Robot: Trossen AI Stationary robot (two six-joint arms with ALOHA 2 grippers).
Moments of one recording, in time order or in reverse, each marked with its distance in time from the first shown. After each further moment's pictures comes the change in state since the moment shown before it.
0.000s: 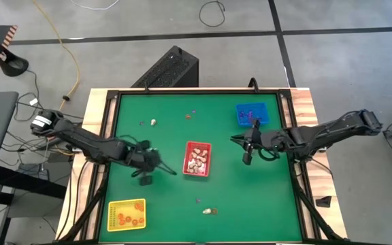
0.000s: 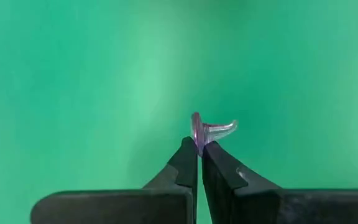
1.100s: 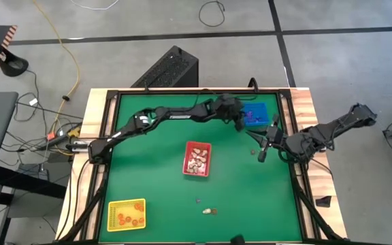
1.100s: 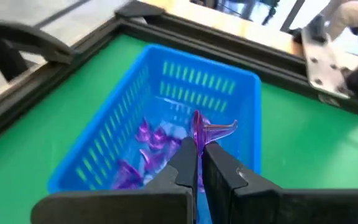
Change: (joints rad) left arm 0.594 1.319 1.415 0.690 0.224 0.245; right arm 0.256 -0.258 0.000 -0.117 0.419 -0.064
